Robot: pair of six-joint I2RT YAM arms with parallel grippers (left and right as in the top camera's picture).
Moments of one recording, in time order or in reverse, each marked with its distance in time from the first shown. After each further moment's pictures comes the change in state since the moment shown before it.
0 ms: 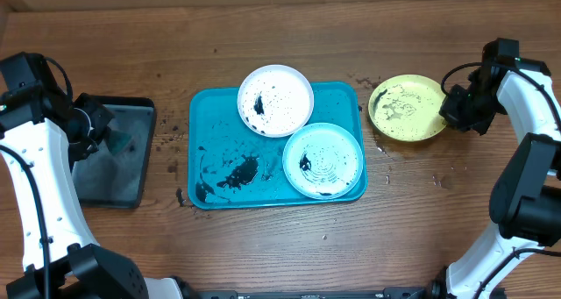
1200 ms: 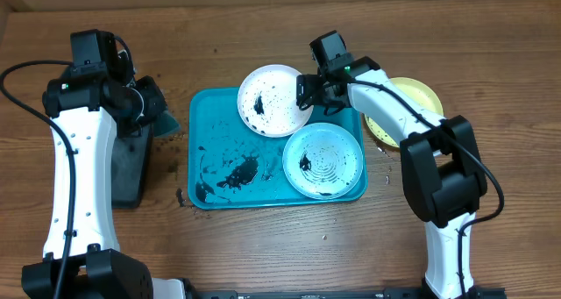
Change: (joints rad) left arm -0.274 0.000 0.000 0.060 0.030 0.140; right arm 0.666 0.197 0.168 0.387 0.092 0.102
